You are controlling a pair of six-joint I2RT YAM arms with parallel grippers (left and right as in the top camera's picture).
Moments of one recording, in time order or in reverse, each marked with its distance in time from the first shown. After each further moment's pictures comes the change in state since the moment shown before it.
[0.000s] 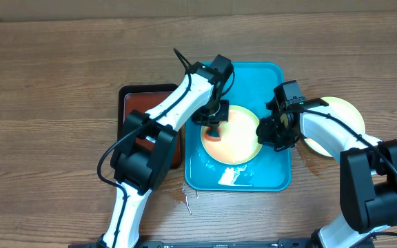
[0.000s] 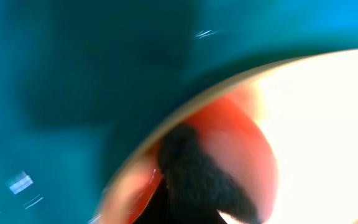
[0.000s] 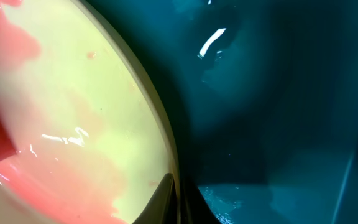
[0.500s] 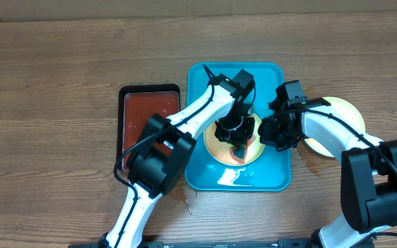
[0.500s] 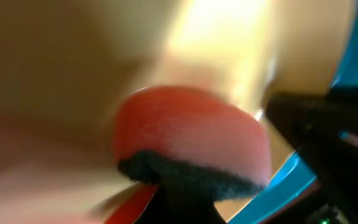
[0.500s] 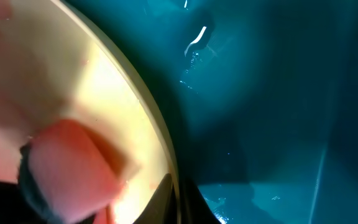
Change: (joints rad) left arm -0.116 0.048 0.013 -0.028 0.309 0.053; right arm -0.011 0.000 0.000 -0.011 0.017 0.002
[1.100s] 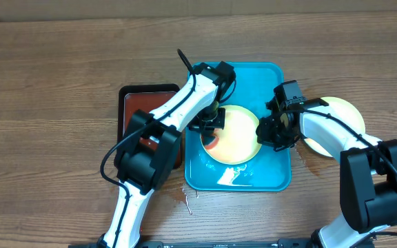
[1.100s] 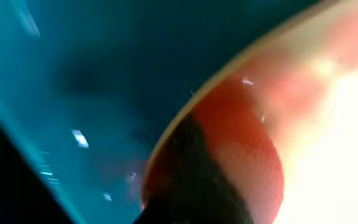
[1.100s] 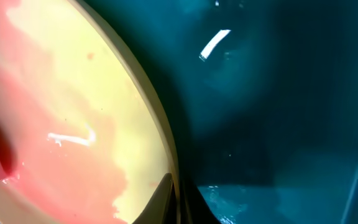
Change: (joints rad) left arm 0.104 -0.029 0.012 -0.154 -0.459 -0.071; right arm 0.010 0.000 0.000 0.013 -0.027 0.001
